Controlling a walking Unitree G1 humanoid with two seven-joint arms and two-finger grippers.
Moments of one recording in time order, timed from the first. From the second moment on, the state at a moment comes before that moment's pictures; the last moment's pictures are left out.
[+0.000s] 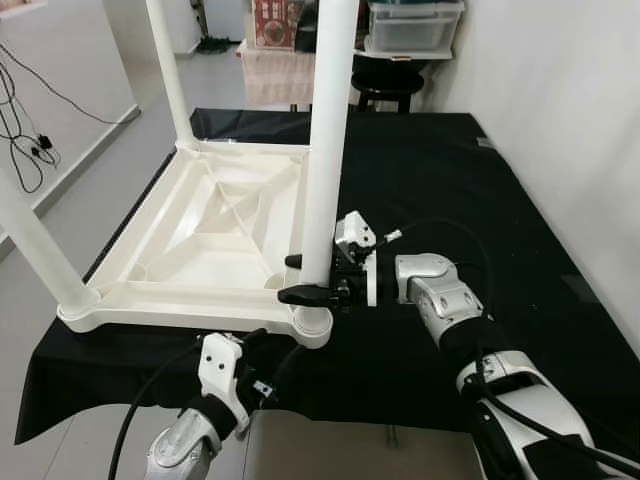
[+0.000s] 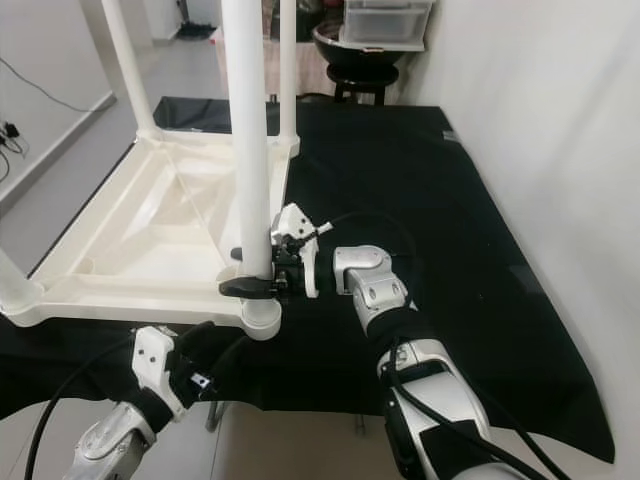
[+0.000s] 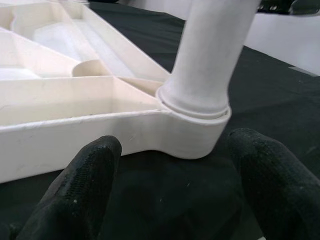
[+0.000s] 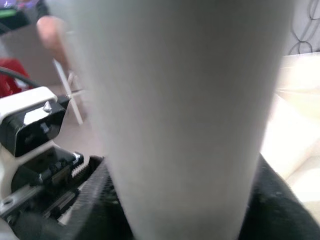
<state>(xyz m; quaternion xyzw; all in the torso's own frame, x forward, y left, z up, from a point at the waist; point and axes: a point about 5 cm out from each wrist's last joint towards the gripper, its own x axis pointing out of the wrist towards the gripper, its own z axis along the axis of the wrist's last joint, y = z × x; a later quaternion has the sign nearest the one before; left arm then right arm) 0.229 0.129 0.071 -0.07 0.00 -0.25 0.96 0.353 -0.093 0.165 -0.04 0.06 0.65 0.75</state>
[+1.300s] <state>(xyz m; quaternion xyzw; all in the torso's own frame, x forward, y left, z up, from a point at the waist) 0.234 0.123 0.073 -0.09 -0.01 -0.25 0.96 0.341 -0.047 0.130 -0.07 0.02 0.39 0.92</state>
